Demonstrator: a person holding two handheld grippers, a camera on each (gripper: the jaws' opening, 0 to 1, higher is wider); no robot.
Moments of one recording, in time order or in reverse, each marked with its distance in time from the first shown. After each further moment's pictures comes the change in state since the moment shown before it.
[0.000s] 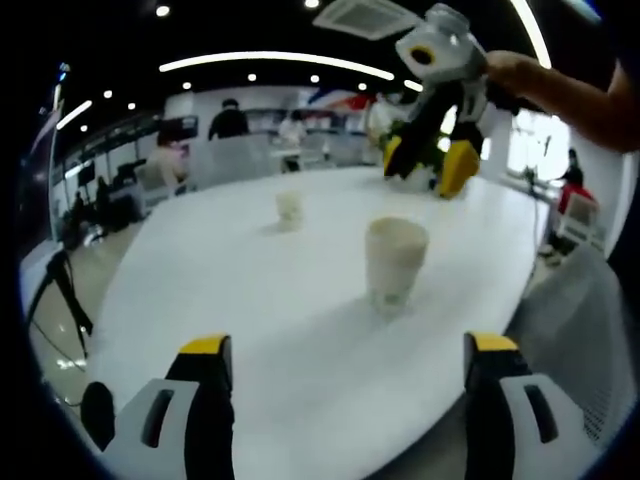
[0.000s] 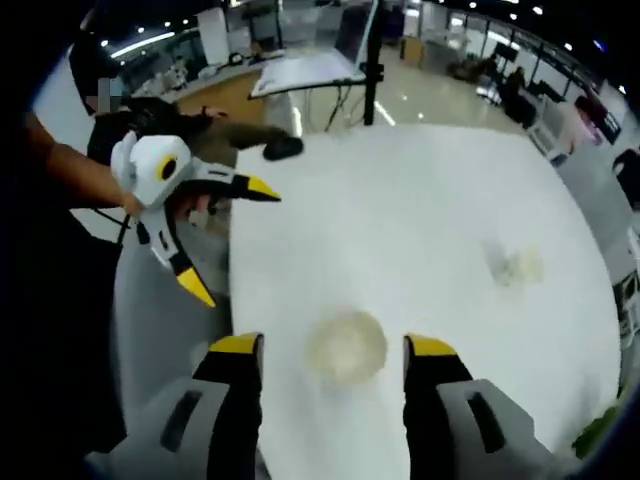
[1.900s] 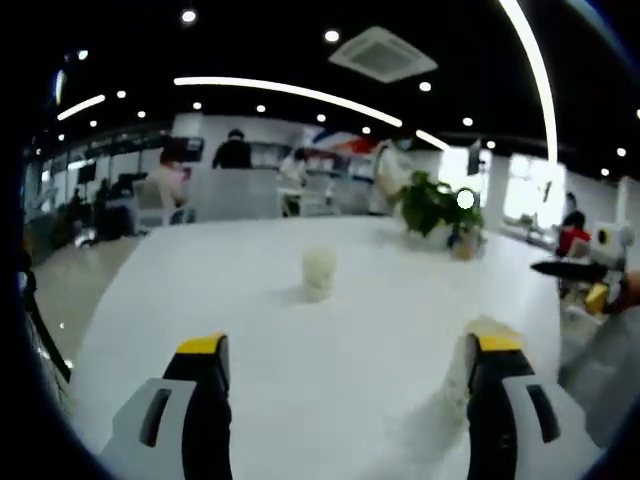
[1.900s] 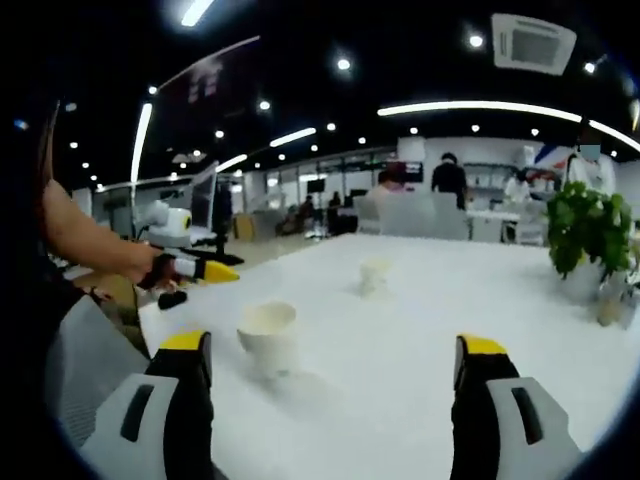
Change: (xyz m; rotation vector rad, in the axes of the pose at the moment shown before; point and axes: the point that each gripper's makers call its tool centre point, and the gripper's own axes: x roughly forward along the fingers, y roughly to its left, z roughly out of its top) left arm 0.110 0.090 0.098 -0.043 -0.196 -0.050; right arm -0.060 -0.010 -0.116 0.408 -0.741 -0.577
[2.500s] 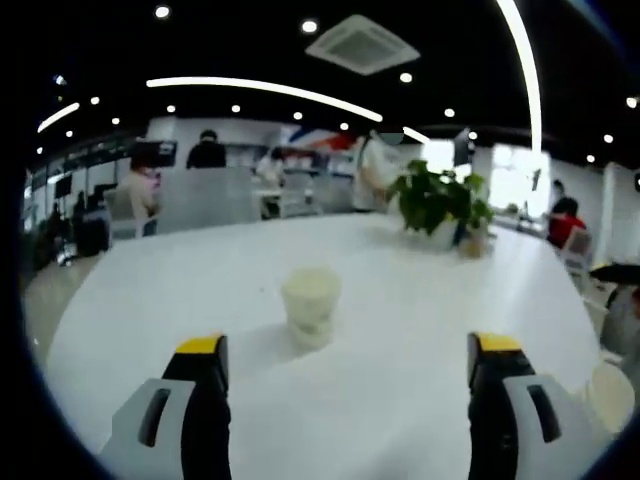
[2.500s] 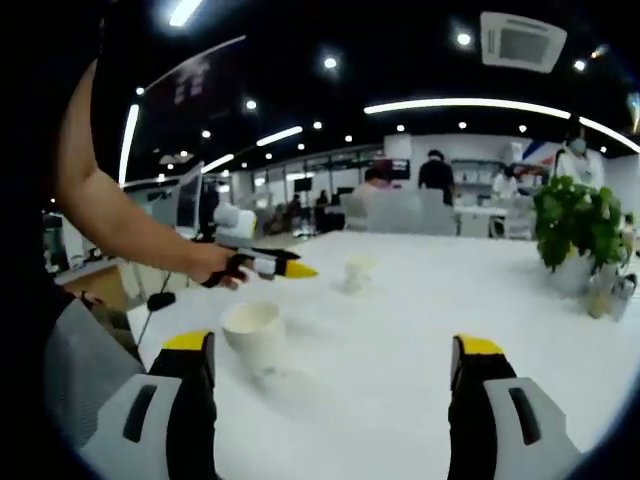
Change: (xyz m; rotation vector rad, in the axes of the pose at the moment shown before) left arm 0.154 0.013 0.008 0.054 0.009 -0.059; right arm -0.001 -0.011 -0.005 0.007 0.016 -0.049
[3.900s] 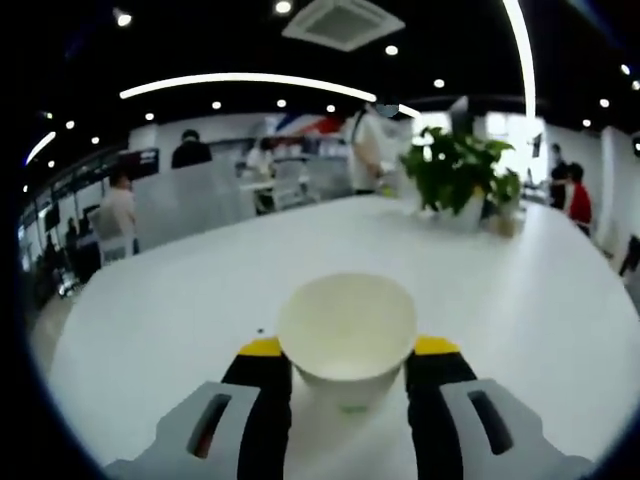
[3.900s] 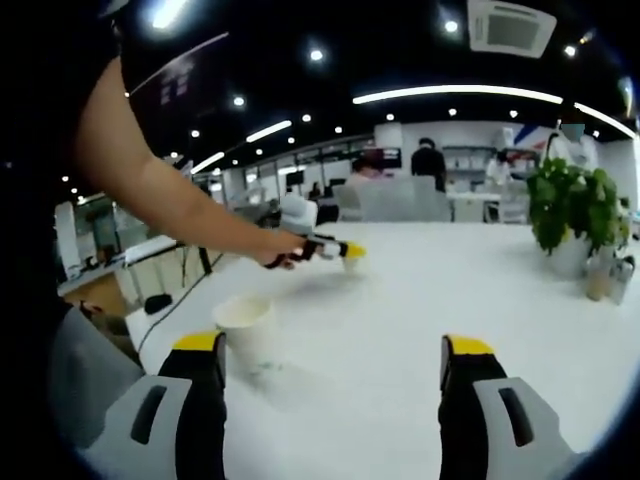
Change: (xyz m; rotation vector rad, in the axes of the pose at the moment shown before) left arm 0.101 0.024 0.023 0.098 0.072 -0.020; right arm 0.000 -0.007 -0.012 0.057 0.033 -0.019
